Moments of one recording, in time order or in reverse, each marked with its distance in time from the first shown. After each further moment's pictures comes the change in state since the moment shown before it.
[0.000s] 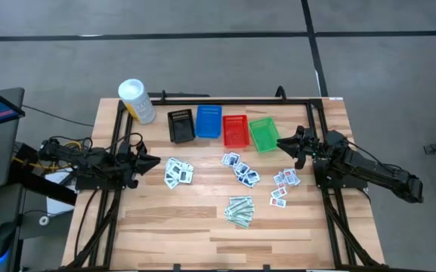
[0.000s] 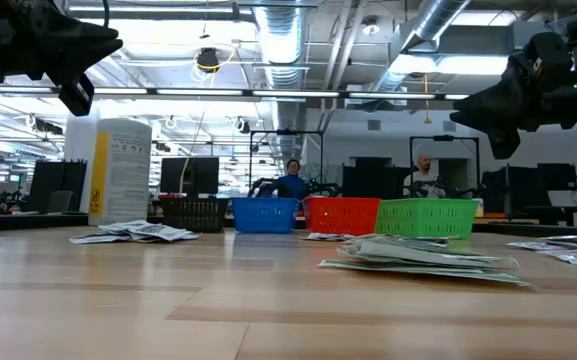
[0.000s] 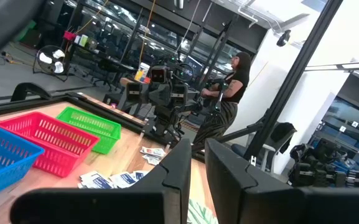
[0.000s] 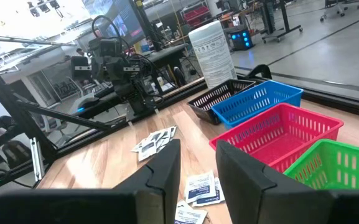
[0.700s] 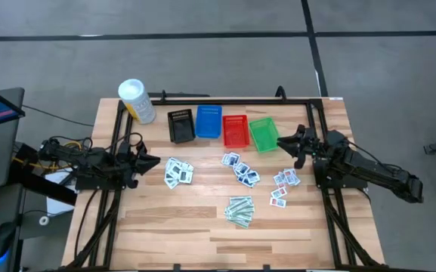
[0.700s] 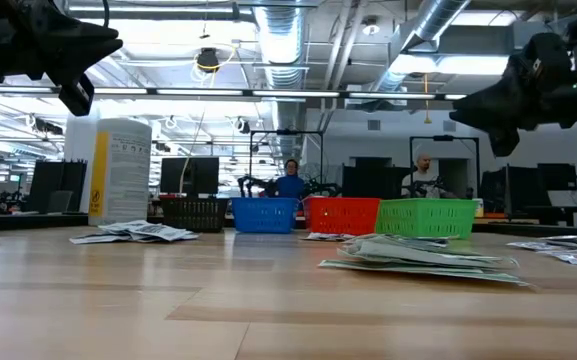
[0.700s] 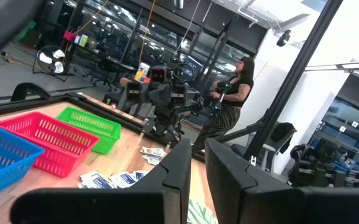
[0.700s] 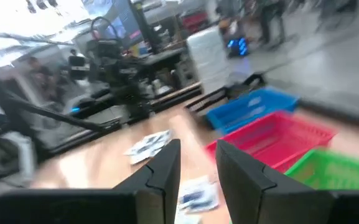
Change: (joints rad) left arm 0.000 0.000 0.000 0.006 0.000 0.000; right arm -0.001 0.000 0.000 0.018 0.030 -0.072
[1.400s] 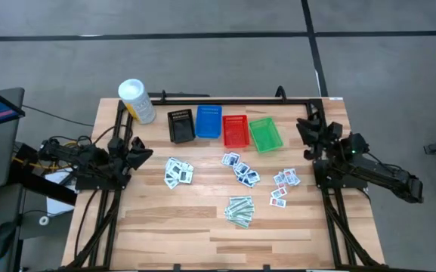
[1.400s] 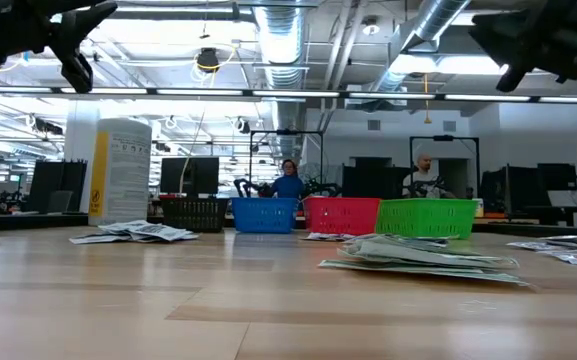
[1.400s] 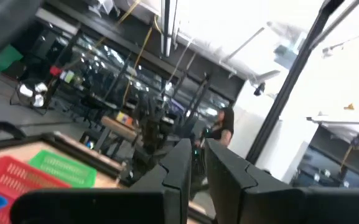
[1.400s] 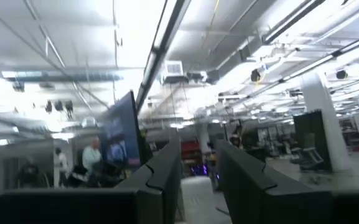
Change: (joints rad) left arm 0.000 0.000 0.000 0.226 -0.023 -0.003; right arm 0.000 0.000 0.000 0.569 0.125 -0.085
